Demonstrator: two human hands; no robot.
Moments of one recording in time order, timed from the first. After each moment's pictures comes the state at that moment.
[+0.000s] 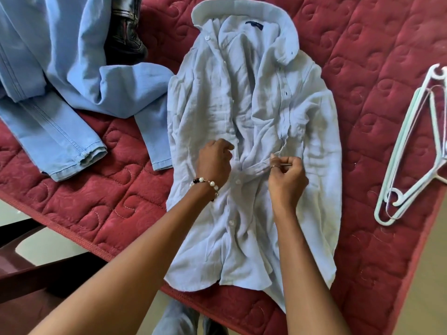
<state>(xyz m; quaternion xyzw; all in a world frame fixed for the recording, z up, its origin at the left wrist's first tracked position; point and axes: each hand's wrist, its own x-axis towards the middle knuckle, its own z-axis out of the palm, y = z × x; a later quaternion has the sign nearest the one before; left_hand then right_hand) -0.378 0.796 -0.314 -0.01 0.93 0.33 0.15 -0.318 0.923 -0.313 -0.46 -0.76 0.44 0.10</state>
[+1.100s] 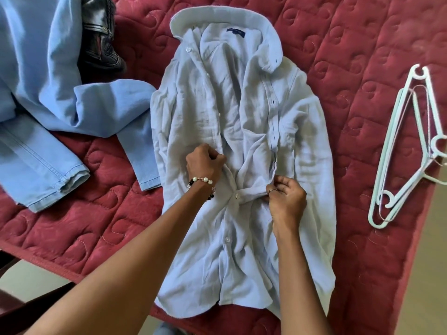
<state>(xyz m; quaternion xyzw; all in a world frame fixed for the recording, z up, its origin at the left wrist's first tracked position) -0.415 0.810 -0.327 -0.16 0.89 0.39 0.17 -0.305 0.936 -0.332 -0.52 -0.67 0.53 0.04</state>
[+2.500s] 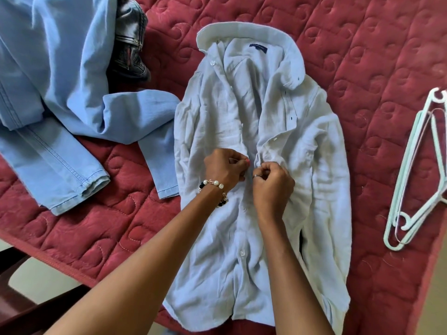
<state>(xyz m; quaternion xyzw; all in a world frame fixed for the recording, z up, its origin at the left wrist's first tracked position) -0.431 0.800 -0.297 -0.14 0.79 0.54 0.25 -0.374 0.883 -0.313 -0.34 -0.86 0.35 0.11</state>
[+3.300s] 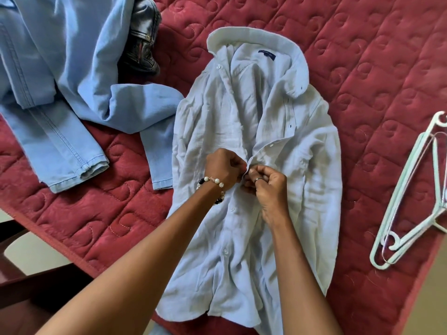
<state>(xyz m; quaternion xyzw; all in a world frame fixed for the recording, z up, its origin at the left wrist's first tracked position) -0.427 0.814 -0.297 -0.11 0.84 0.47 0.24 -0.374 0.919 -0.313 -0.35 -0.65 0.67 -0.07</state>
